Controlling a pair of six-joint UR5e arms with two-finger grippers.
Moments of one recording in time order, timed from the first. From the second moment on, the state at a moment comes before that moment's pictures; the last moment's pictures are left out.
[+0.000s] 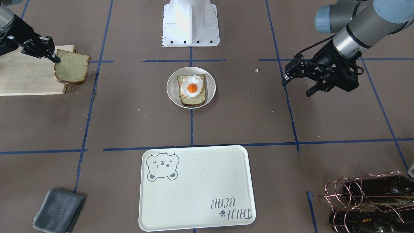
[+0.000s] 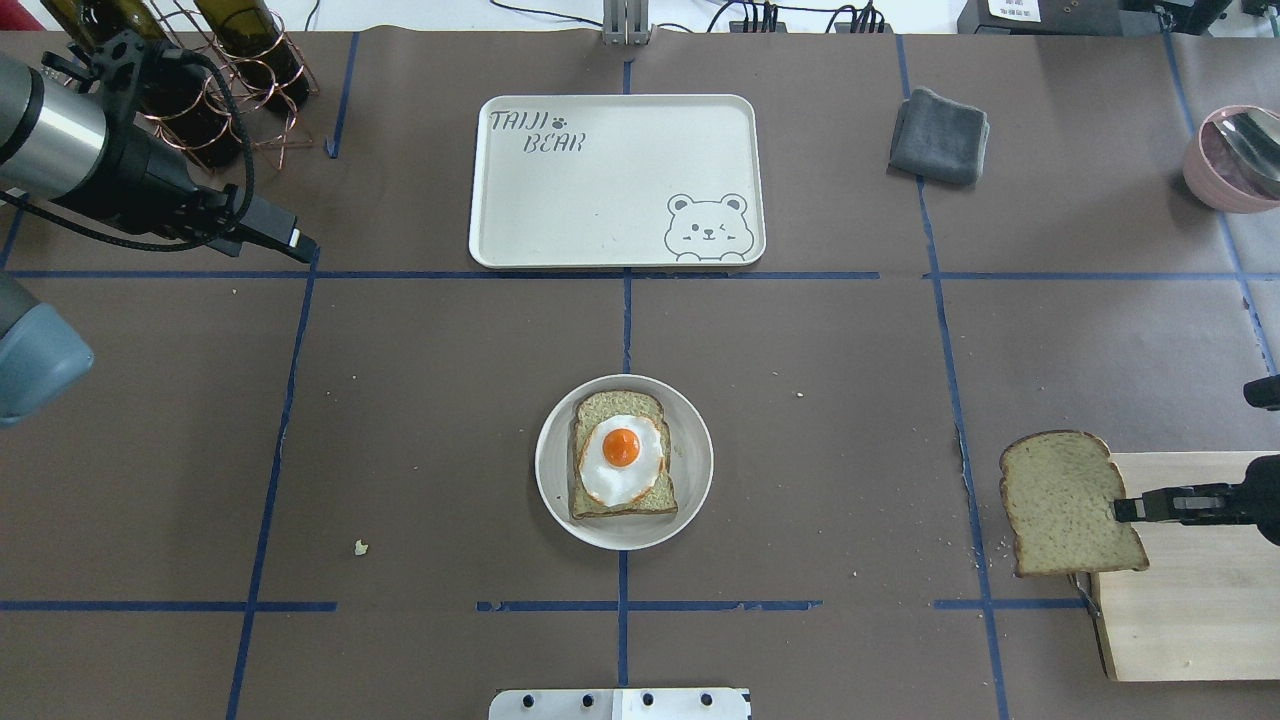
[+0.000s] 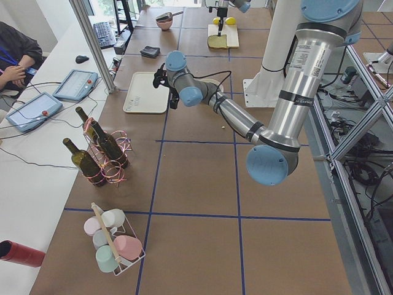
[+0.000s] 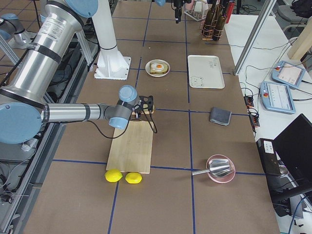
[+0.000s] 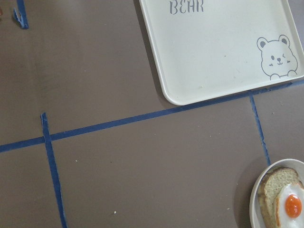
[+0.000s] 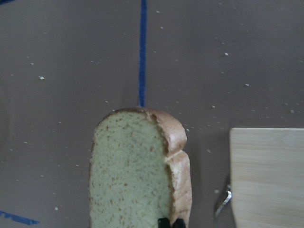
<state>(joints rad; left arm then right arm) -0.99 -1.86 -1.89 -1.94 -2.35 -0.82 0.71 -2.00 1.97 -0.42 2.12 1.27</state>
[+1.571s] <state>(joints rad) -0.85 -1.87 -1.80 -2.18 -2.02 -1.07 0.39 -1.18 1.87 -1.02 1.82 1.49</state>
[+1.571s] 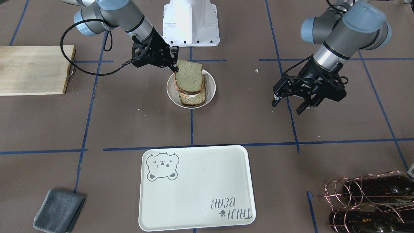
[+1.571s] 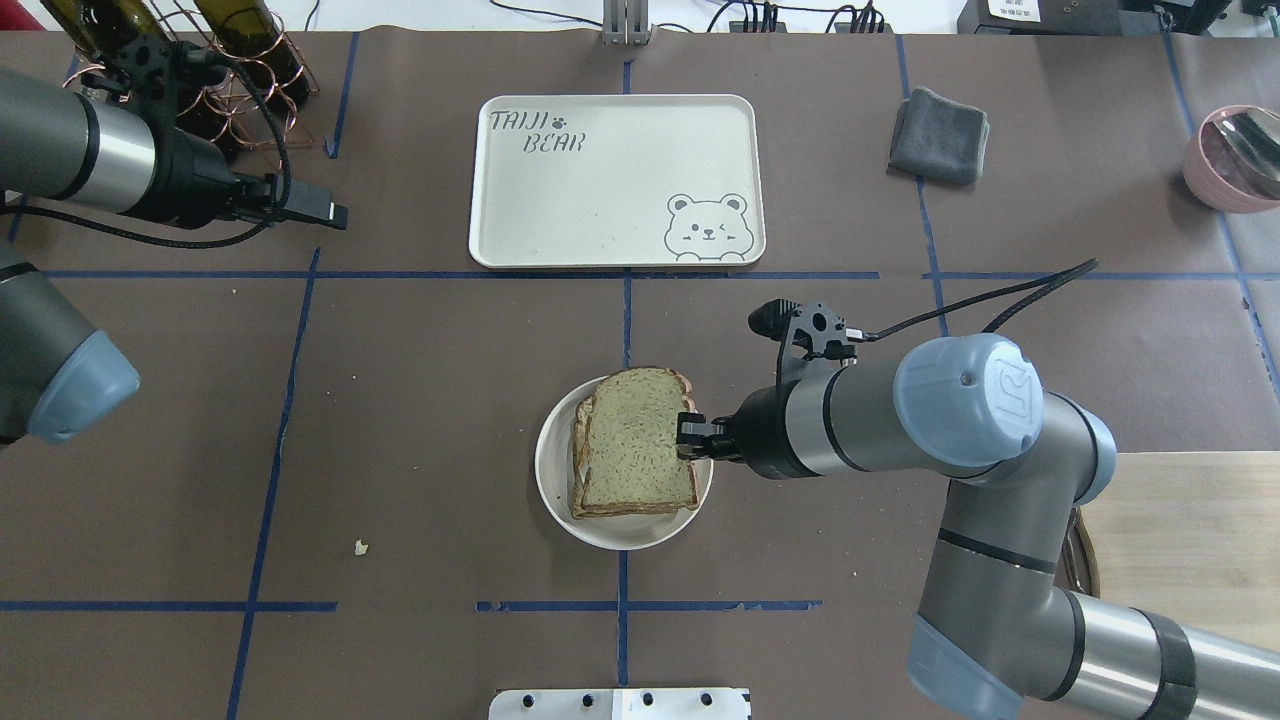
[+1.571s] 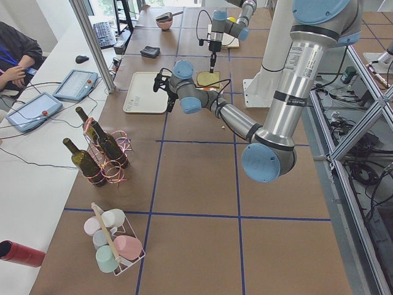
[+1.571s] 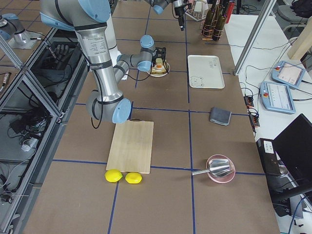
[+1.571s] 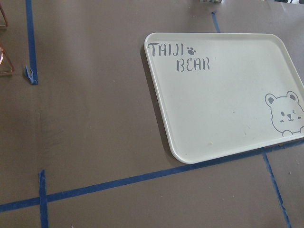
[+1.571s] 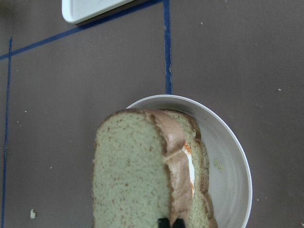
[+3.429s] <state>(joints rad) -0.42 -1.99 -1.80 -2.03 -1.76 -1.34 0.62 -1.13 1.99 -1.63 1.95 1.20</state>
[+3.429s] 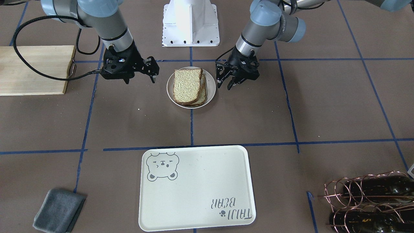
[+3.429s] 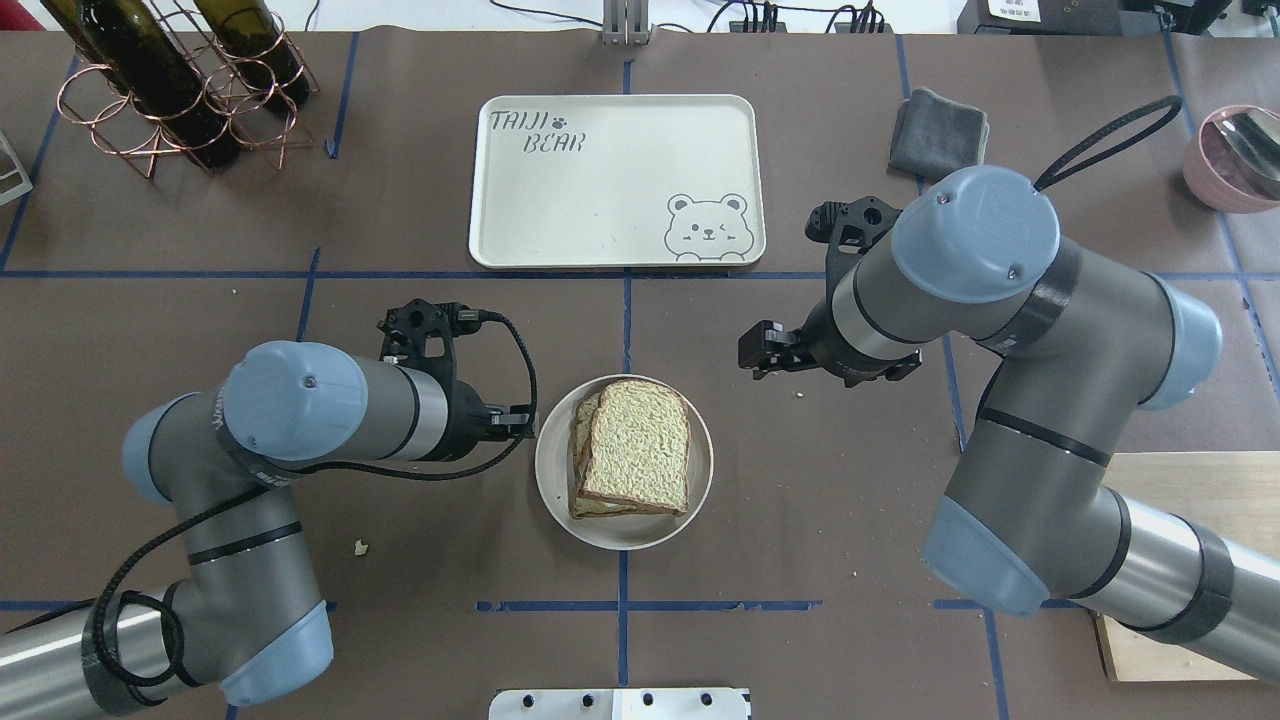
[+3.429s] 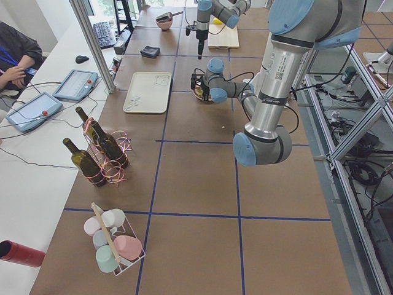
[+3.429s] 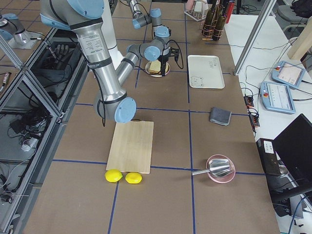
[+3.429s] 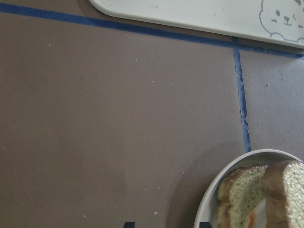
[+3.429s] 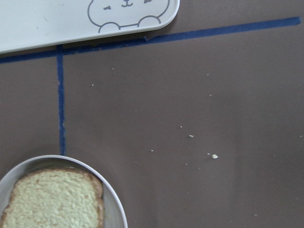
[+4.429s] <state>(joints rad) -0.37 -2.04 -1.73 -2.00 -1.76 -1.38 0.69 -1.17 2.00 -1.67 2.00 1.10</state>
